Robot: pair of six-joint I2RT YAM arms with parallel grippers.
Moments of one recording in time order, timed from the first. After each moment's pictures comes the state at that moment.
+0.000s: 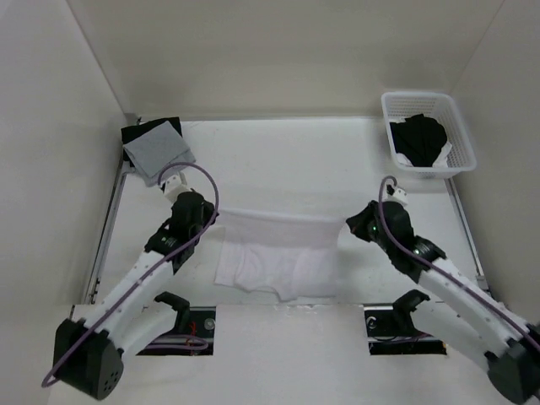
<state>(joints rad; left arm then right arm) -0.42 0.82 0.56 -0.23 -0.39 -0.80 0.63 0.72 0.55 -0.34 0.29 0.84</state>
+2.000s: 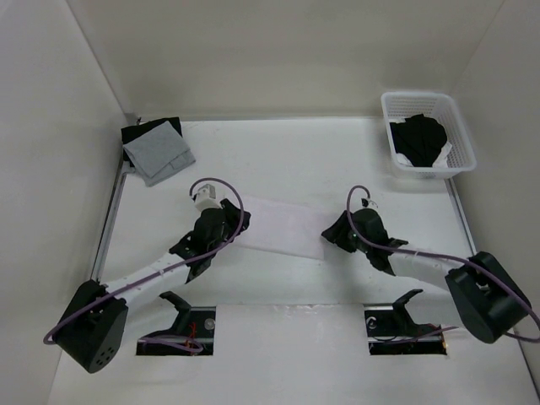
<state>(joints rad) -0.59 1.06 0.35 0.27 -0.27 -0.90 0.54 1.22 0.34 0.20 0.05 0.94</state>
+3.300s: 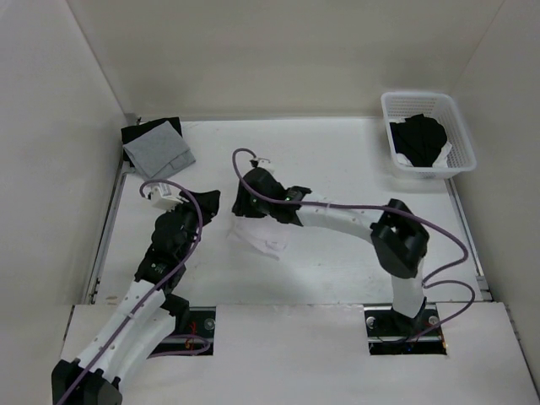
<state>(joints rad) -0.38 0.62 0.38 0.14 -0.22 -0.88 0.96 1.90 1.45 -0.23 0.18 0.85</state>
